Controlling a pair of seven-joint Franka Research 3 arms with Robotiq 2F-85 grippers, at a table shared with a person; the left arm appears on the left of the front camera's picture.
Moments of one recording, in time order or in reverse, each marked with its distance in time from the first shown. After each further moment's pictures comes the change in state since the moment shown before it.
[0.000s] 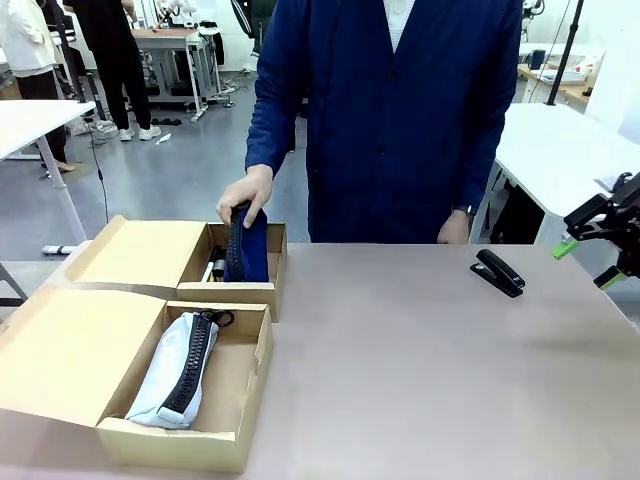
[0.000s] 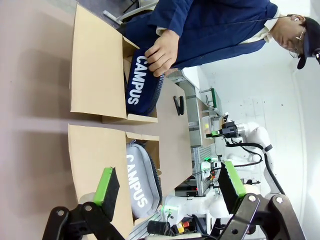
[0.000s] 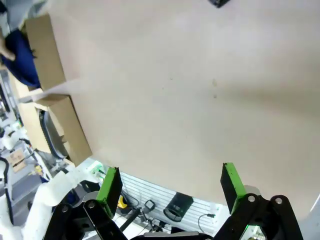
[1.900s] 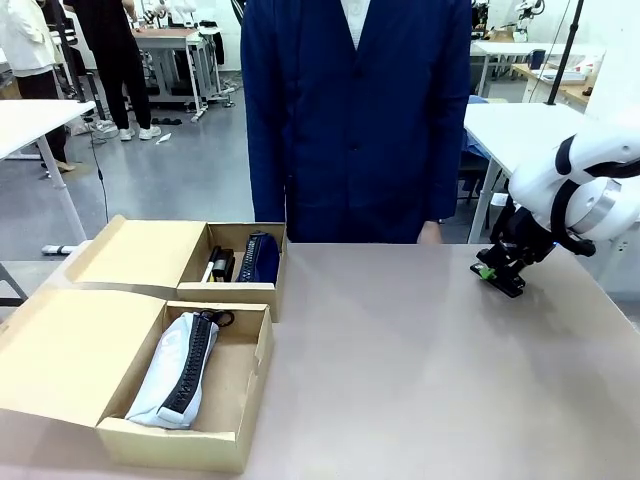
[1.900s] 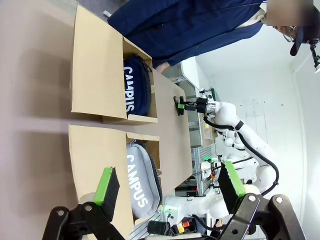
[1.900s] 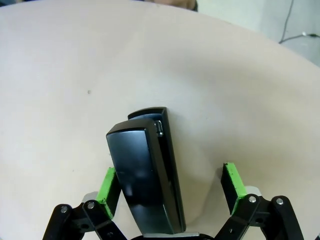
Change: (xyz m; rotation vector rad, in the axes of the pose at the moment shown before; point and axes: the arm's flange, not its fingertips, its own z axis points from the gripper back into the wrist) left arm 0.000 0.000 0.000 0.000 0.000 0.000; right arm 0.170 -0.015 -0.138 -0.317 -0.230 0.522
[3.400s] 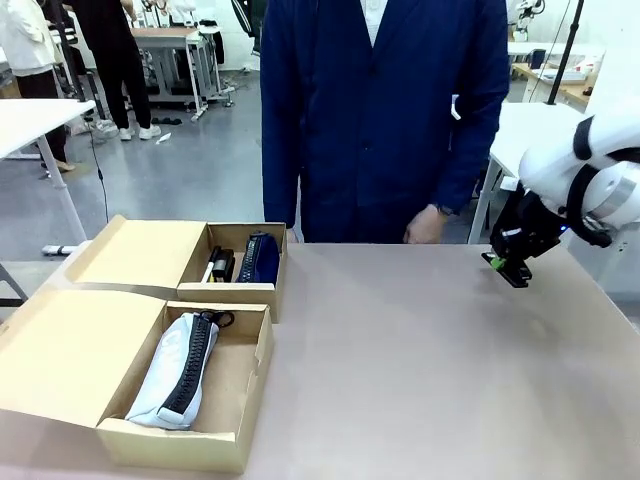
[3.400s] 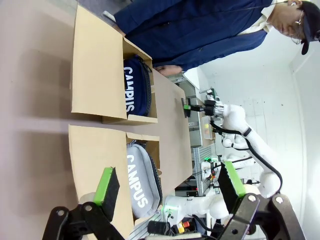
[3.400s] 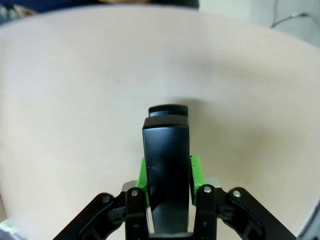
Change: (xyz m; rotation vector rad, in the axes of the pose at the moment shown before) left arm 0.000 0.000 0.000 0.000 0.000 -0.001; right arm -0.010 0.033 0.063 -0.008 -0.013 -0.151
